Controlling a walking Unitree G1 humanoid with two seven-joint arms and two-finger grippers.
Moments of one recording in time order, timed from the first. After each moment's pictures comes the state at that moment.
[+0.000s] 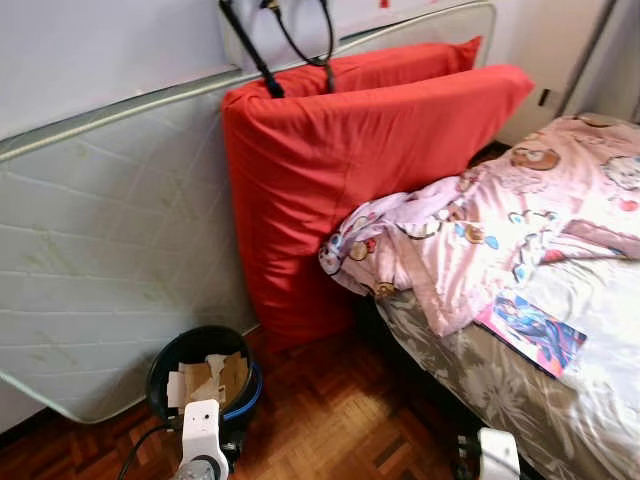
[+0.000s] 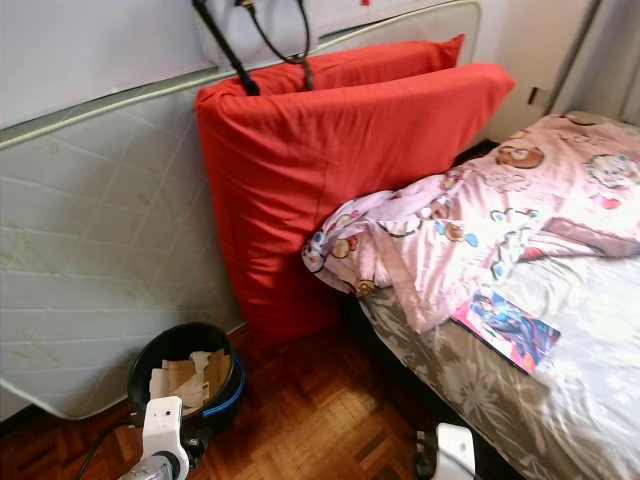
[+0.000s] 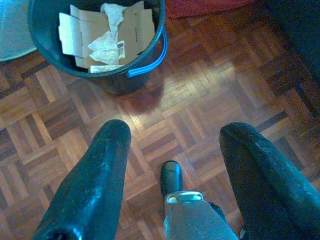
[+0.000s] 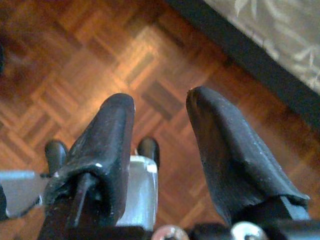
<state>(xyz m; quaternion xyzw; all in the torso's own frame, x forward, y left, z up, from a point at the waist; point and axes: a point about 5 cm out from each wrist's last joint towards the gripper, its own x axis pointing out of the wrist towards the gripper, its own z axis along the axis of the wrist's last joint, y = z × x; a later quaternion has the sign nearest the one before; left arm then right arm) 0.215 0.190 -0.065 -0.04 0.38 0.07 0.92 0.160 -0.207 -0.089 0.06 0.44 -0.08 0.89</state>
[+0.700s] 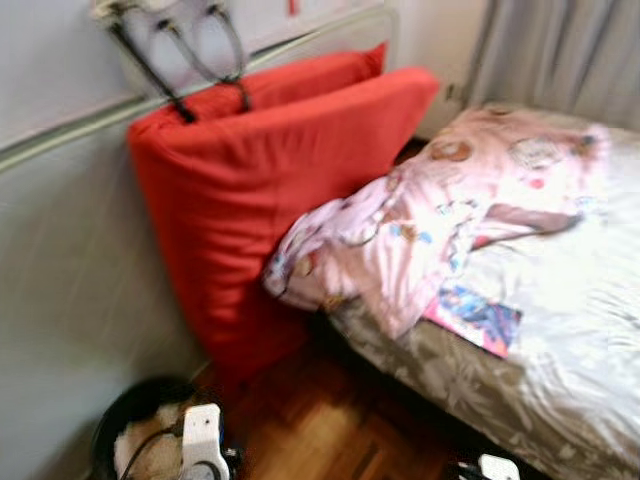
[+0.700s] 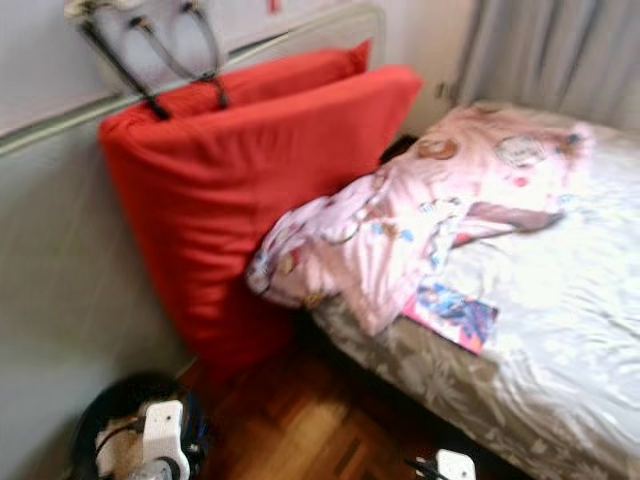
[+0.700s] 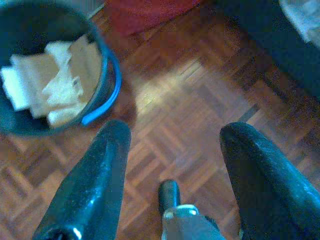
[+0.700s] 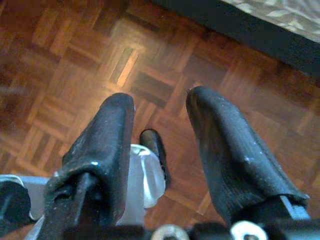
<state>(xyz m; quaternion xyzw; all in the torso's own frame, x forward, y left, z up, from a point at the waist) 0.212 0.188 -0.067 -0.05 0.39 0.06 0.92 0.138 -0.204 -0.097 0.08 0.45 -0.08 0.88</state>
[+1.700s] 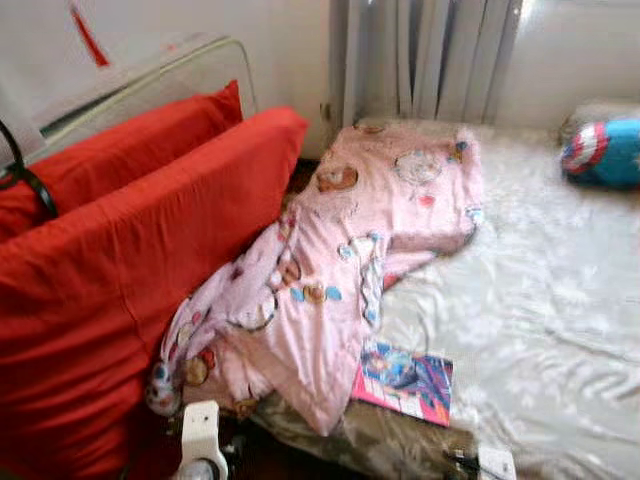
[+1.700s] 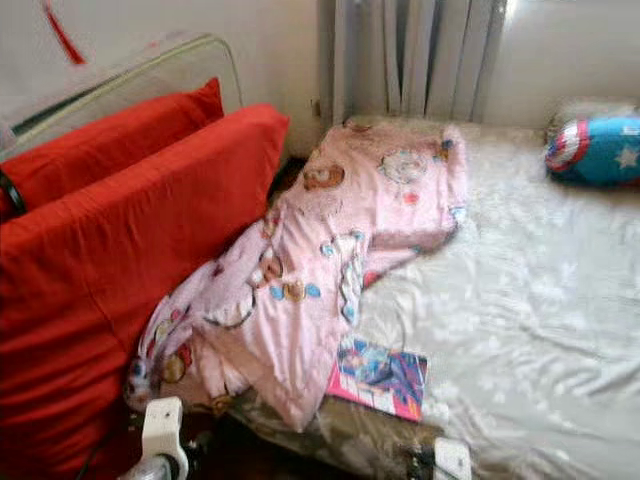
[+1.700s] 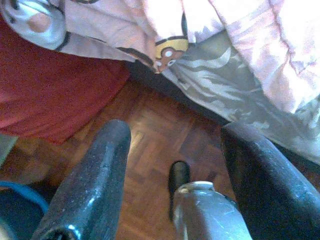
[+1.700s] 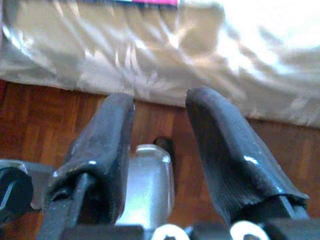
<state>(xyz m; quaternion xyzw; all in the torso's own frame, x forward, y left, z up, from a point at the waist) 0.213 0.188 -0.067 -0.05 0.40 0.06 0.92 0.141 -0.202 -0.096 0.08 0.44 -0.07 0.89</state>
